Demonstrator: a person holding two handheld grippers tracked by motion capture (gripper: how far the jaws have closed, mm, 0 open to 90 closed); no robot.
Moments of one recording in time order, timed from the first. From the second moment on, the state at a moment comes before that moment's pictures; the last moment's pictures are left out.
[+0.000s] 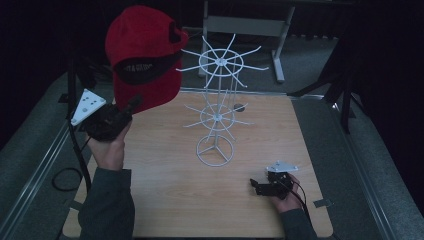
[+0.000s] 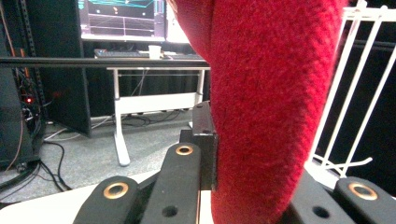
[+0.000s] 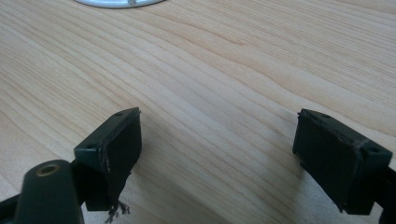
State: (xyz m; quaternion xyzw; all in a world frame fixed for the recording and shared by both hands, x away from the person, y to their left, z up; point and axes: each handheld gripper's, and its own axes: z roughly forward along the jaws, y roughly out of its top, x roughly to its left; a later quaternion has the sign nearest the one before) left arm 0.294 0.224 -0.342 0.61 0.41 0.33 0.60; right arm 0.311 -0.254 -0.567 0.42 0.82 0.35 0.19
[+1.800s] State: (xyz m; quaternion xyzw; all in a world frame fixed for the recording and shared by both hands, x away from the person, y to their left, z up) left arm 0.293 0.211 -0.415 0.65 0.42 0.29 0.57; right arm 0.312 -0.254 -0.567 0.42 0.82 0.35 0.19
